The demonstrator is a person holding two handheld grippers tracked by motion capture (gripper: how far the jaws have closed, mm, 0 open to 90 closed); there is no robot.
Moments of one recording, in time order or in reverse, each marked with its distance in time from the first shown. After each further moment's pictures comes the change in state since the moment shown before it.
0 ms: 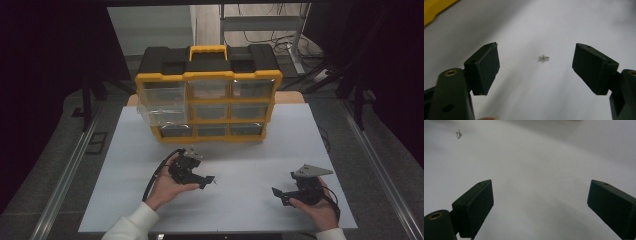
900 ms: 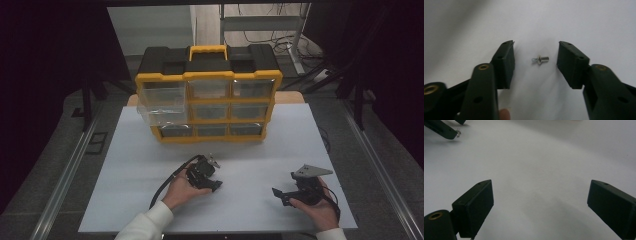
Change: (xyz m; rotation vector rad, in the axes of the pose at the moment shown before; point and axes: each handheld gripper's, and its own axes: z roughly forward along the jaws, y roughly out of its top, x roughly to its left) left arm -0.016 0.007 0.052 0.164 0.041 0.099; right arm -0.001 -0.001 0.000 0.008 0.001 -0.006
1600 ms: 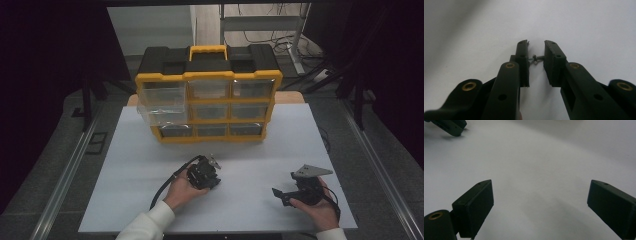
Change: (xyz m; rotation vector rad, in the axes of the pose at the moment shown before) left arm 0.000 0.000 0.000 0.004 0.002 0.024; right arm 0.000 0.000 0.000 0.001 0.004 -0.002
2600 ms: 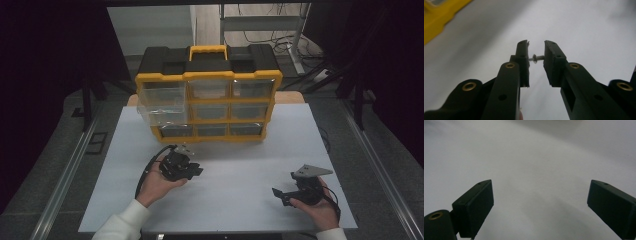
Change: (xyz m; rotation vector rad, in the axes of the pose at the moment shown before) left arm 0.034 -0.031 -0.083 -0.162 -0.040 -0.111; right arm 0.000 0.000 0.000 0.000 0.001 -0.001
